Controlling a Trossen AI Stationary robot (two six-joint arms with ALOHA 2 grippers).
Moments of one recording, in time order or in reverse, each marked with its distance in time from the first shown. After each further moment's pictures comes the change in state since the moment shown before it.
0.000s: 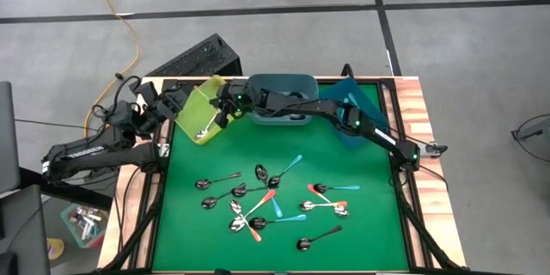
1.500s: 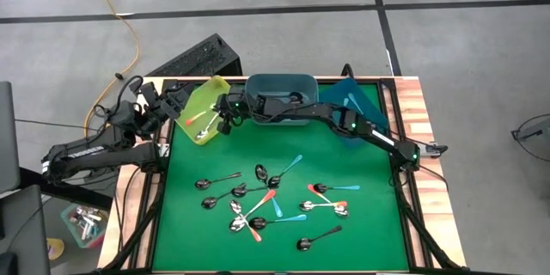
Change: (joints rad) left arm 0.000 0.000 0.000 -0.040 -0.045 0.011; right arm 0.021 0.058 0.000 -0.019 0.061 -0.162
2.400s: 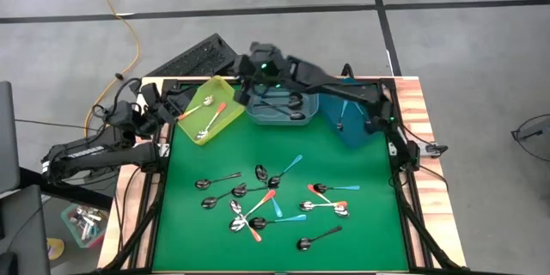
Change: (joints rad) left arm -0.001 0.000 0.000 0.034 0.143 0.016; right arm -0.015 -0.464 0.043 -0.439 0.075 -0.130
